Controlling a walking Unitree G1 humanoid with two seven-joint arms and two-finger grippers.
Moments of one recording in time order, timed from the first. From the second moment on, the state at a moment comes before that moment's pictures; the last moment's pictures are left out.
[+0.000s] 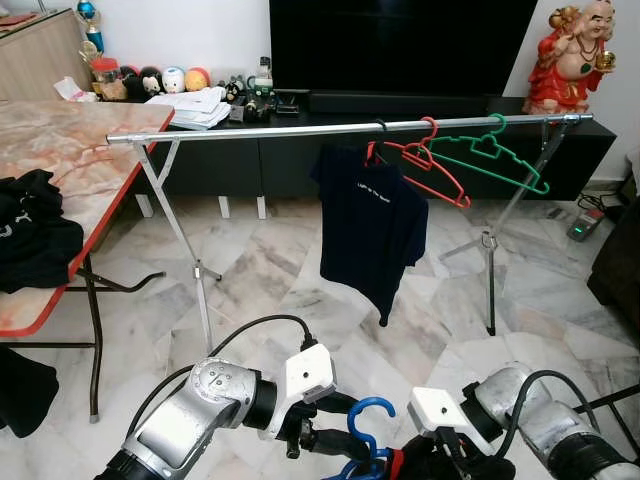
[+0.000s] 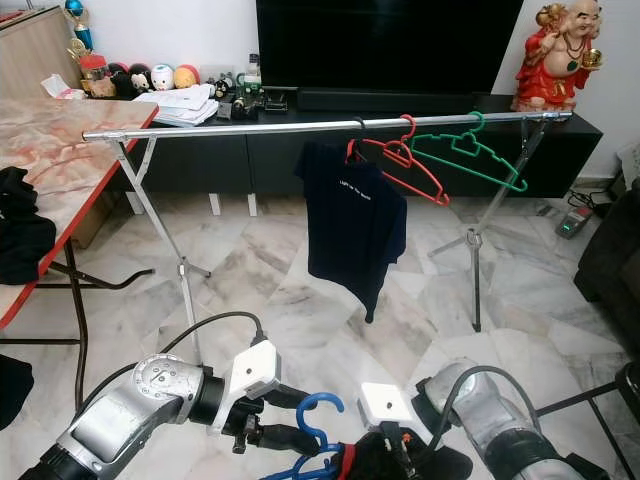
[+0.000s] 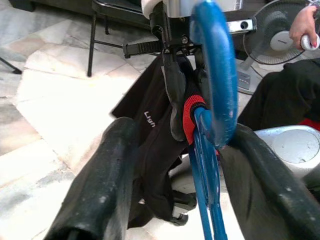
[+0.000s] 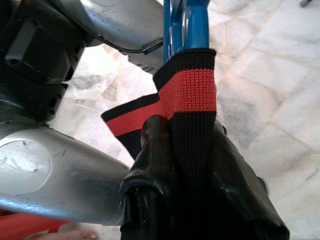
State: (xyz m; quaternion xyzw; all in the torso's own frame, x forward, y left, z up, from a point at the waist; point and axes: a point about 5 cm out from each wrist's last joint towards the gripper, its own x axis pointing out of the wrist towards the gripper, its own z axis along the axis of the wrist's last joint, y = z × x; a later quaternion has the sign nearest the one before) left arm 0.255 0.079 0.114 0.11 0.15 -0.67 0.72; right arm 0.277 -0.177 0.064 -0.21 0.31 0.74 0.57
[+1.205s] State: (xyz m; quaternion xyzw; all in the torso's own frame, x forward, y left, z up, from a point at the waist) left arm 0.281 0.150 0.067 0.12 0.09 -0.24 0.96; right arm 0.342 -0.175 0.113 -0.26 0.17 0.47 0.83
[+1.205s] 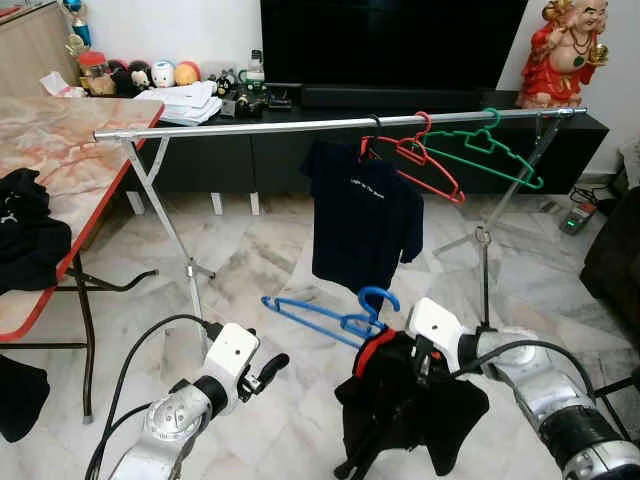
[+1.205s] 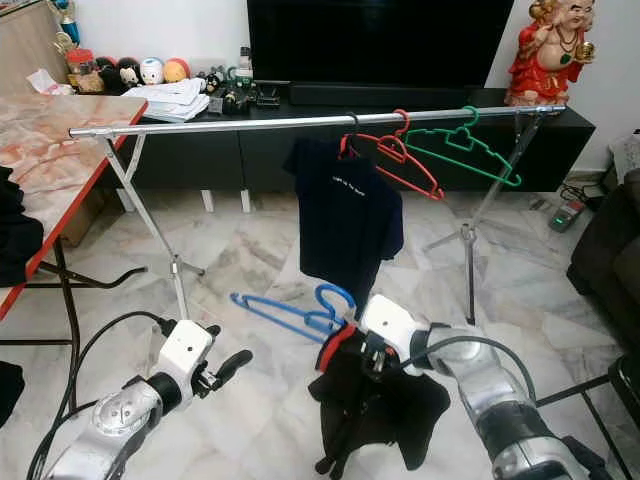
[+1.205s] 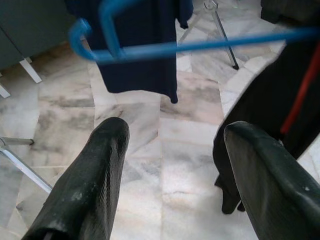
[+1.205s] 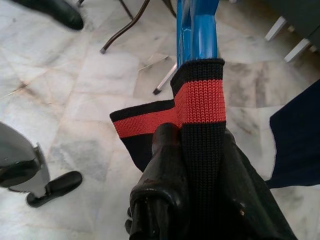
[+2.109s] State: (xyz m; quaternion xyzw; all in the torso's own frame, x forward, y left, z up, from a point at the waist) left arm 0.297 0.127 0.027 0.28 0.09 -0.22 0.93; right arm 0.324 -0.118 0.174 -0.25 0.06 0.50 0.82
